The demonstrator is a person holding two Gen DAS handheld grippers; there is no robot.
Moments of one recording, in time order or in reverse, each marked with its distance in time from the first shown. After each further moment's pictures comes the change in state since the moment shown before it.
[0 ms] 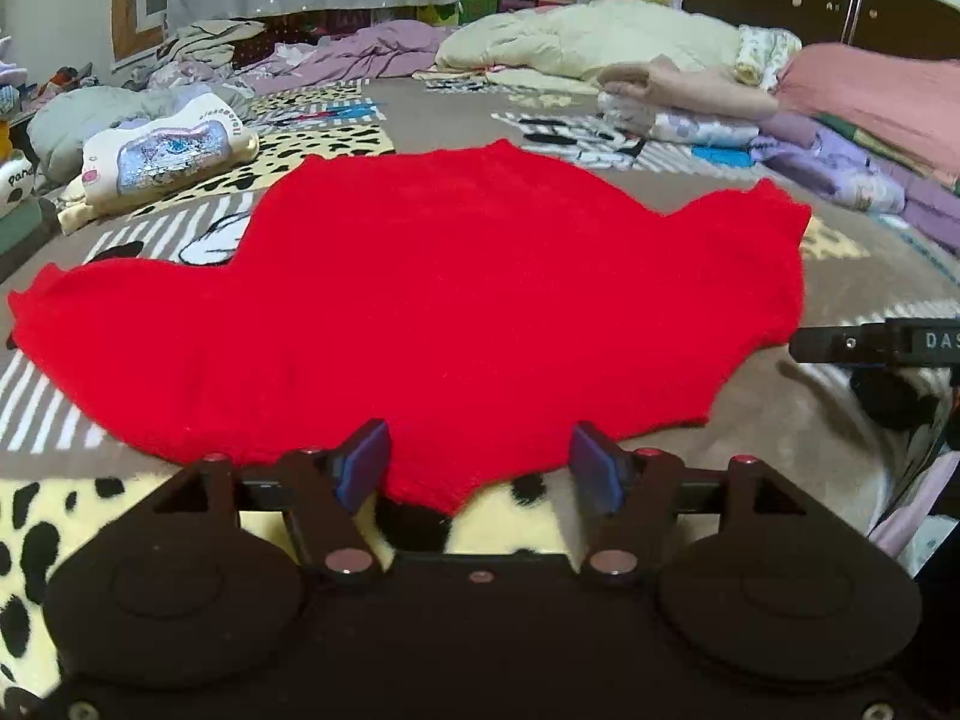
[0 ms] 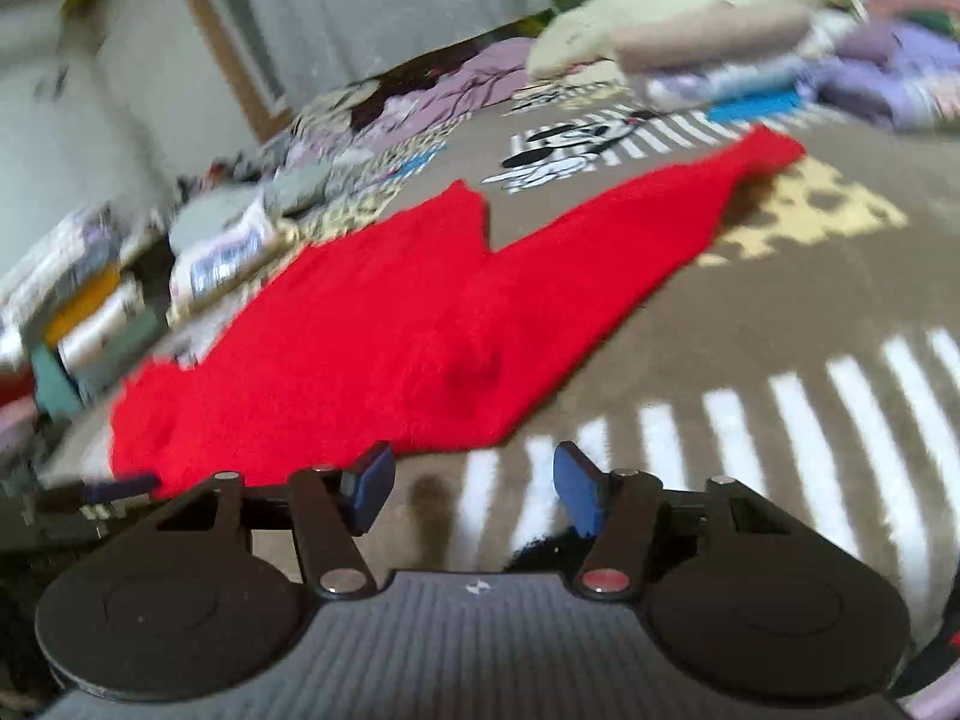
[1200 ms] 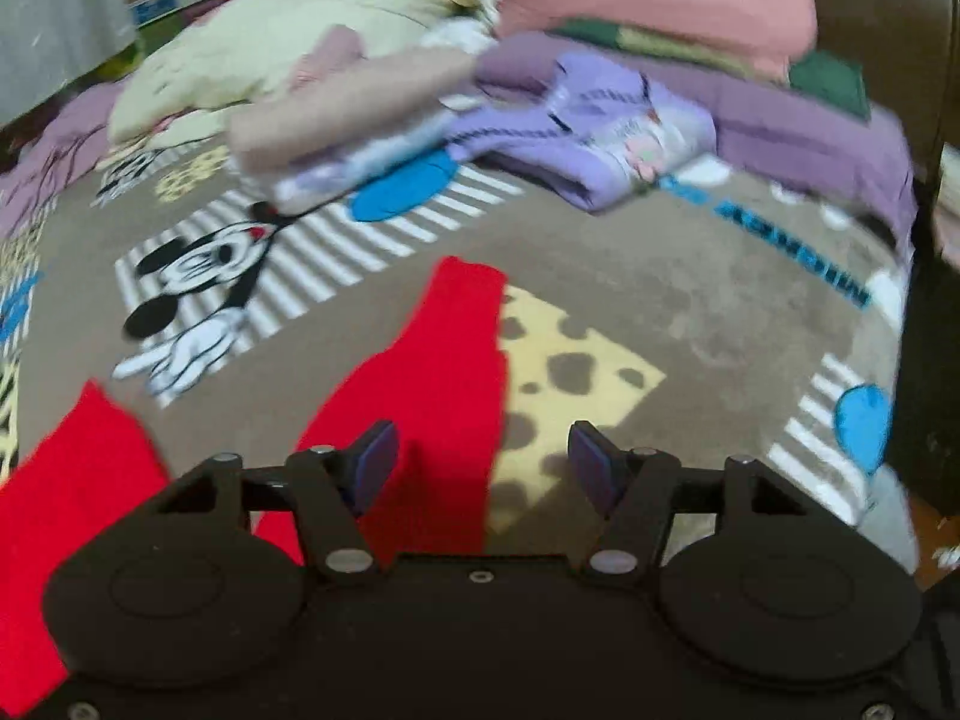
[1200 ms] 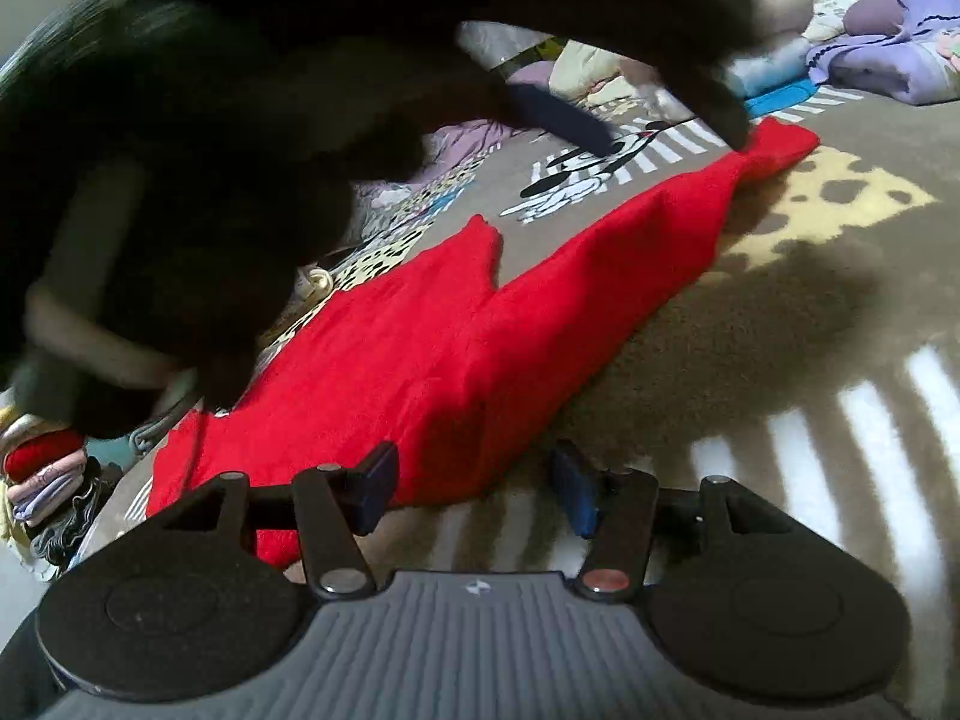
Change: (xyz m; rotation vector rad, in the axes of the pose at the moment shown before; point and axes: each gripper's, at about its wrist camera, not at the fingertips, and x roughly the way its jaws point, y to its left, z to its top) left arm 0.140 -0.272 0.176 0.464 0.167 -0.280; right arm 0.006 -0.032 0.002 0.057 -0.067 0.130
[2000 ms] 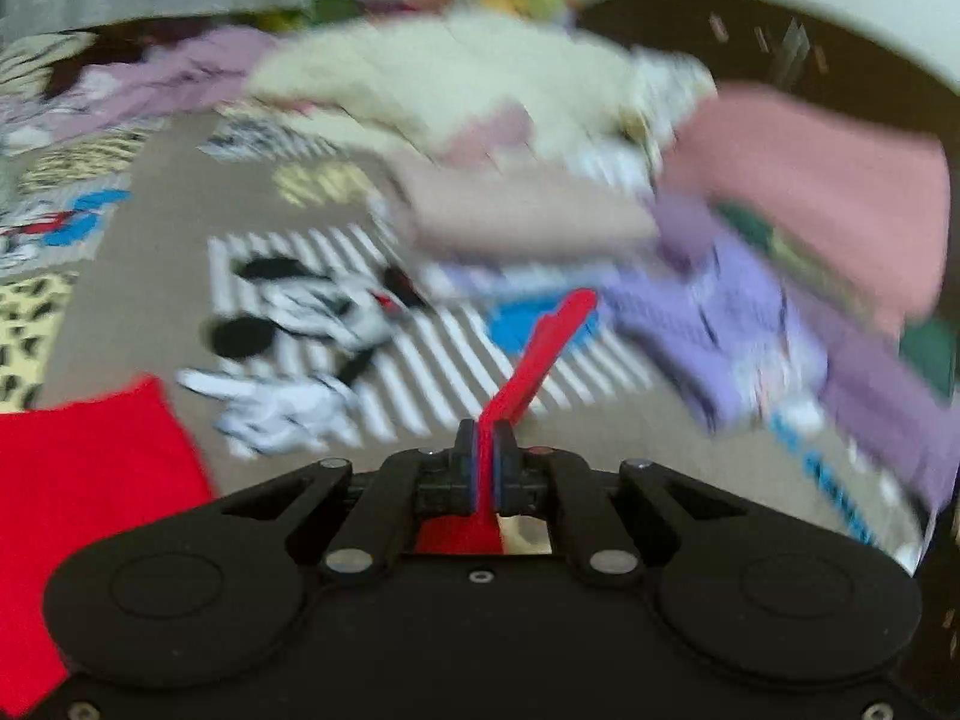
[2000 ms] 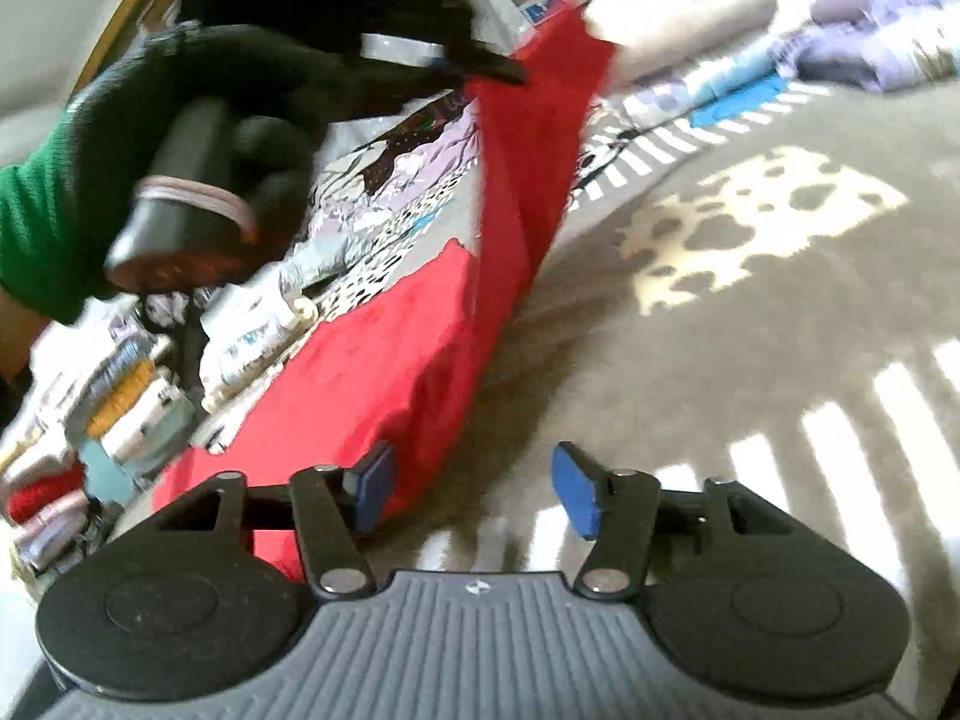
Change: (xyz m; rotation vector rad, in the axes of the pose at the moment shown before) left arm -0.027 0.128 0.024 -0.481 -0.221 0.032; right arm -0.002 -0.005 0.014 0.049 -0.027 -0.016
